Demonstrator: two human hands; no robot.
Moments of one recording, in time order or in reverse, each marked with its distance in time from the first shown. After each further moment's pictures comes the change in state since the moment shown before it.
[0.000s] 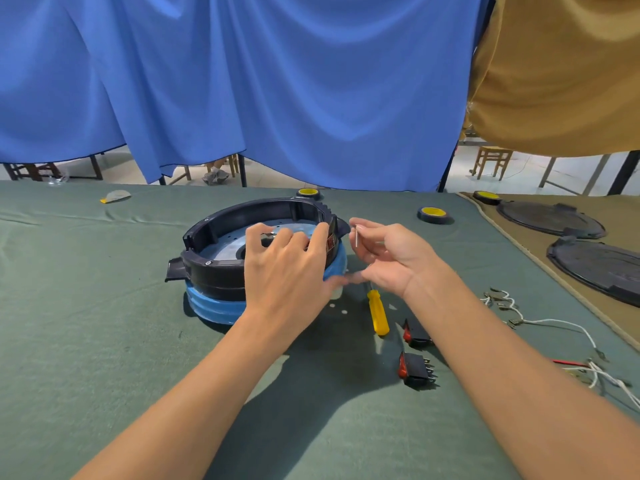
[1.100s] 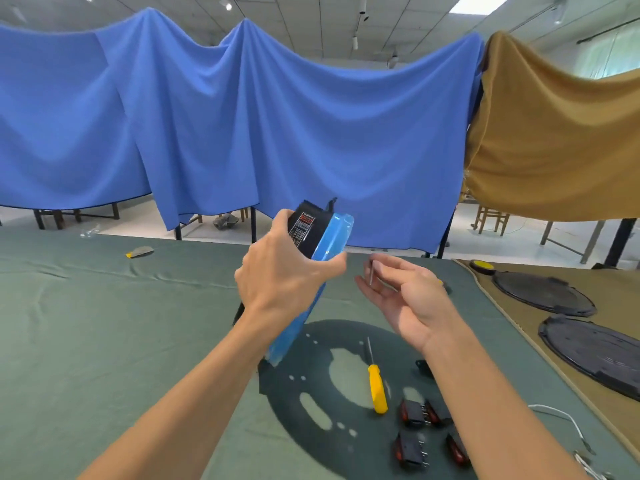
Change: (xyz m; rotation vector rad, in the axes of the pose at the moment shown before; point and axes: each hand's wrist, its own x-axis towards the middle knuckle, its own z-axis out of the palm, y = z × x) left_hand 0.080 -0.030 -0.071 -0.733 0.031 -0.577; right_hand -0.031 -0.047 0.023 0.084 -0.151 -0.285
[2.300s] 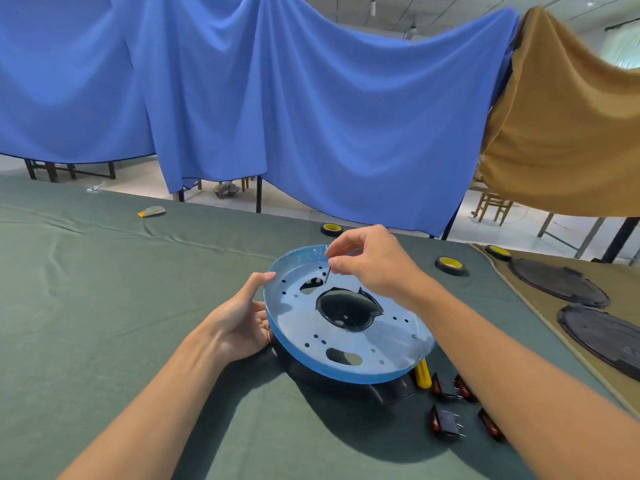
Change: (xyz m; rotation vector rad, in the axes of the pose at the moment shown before) left_hand -0.016 -0.162 -0.007 -1.183 -0.737 -1.050; right_hand 0.019 0.042 0.057 -1.344 -0.239 -0.311
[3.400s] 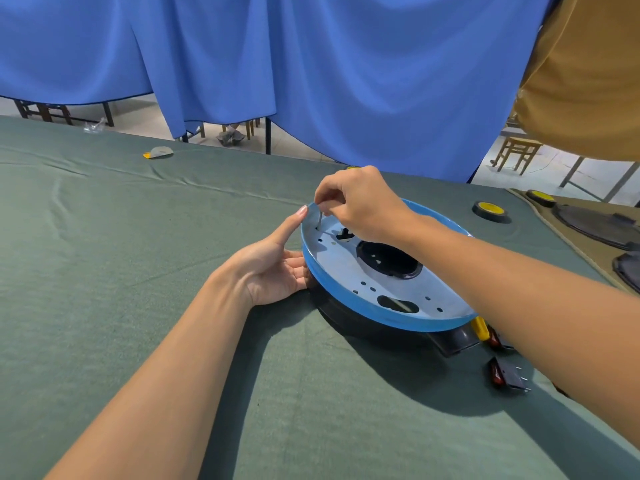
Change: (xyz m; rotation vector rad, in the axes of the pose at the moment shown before) left_hand 0.020 0.006 -0.020 -0.020 -0.150 -0.113; right_hand 0.046 0.004 0.068 -0.385 -0.061 -0.367
